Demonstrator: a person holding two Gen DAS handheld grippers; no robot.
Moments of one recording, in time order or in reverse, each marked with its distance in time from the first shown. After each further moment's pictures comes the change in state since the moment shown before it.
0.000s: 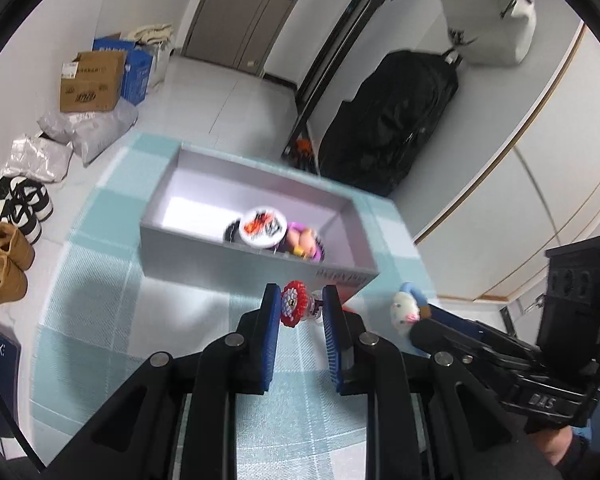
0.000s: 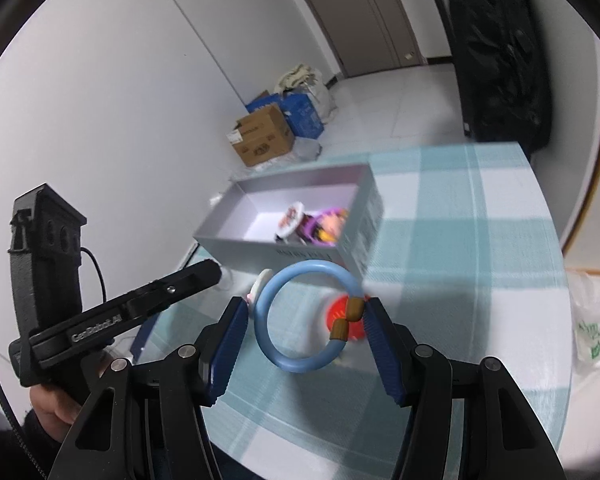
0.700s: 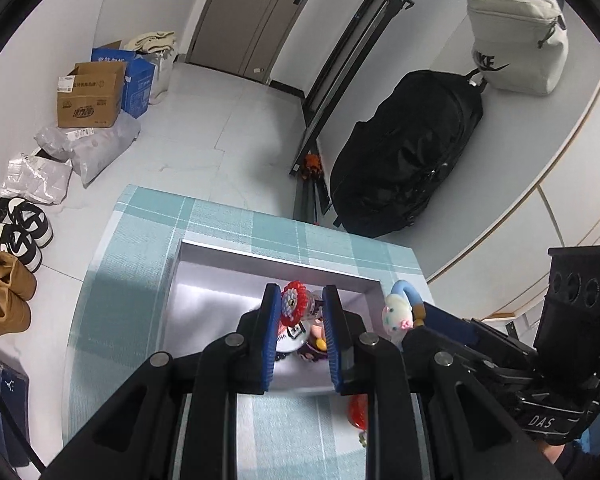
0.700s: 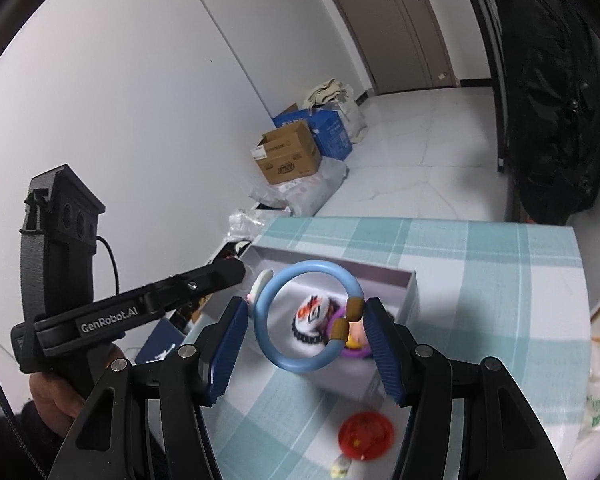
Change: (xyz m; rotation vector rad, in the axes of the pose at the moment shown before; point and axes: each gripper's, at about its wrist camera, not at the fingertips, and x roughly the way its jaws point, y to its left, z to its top) left arm 0.034 0.024 0.059 -0.010 0.005 0.029; right arm 0.046 0.005 0.075 -0.080 -0.029 0.073
